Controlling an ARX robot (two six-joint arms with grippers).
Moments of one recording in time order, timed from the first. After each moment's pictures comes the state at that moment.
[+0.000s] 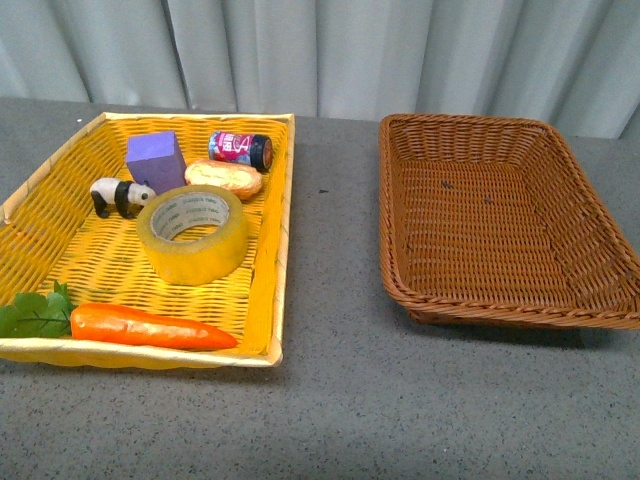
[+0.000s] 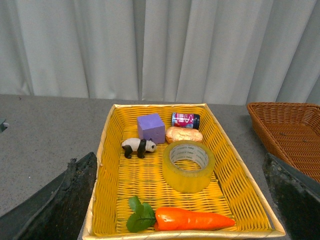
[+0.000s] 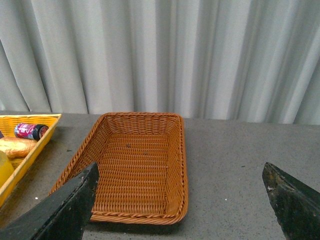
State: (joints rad) left arm 0.00 0.00 0.02 0.00 0.00 0.00; right arm 0.00 0.00 0.01 0.00 0.00 0.00
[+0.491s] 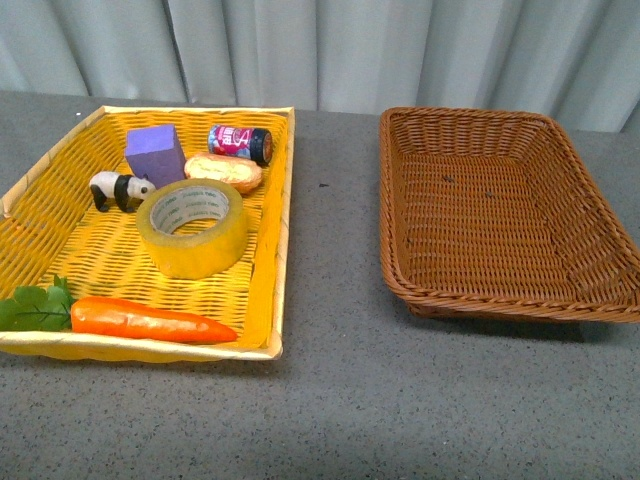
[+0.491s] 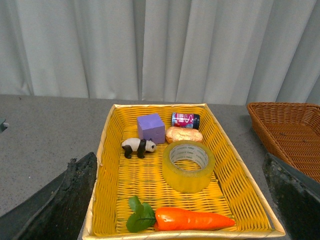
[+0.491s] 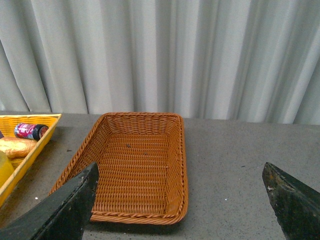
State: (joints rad) left arm 0.00 0.00 0.02 0.00 0.00 0.00; right arm 0.00 0.00 0.01 0.00 0.00 0.00
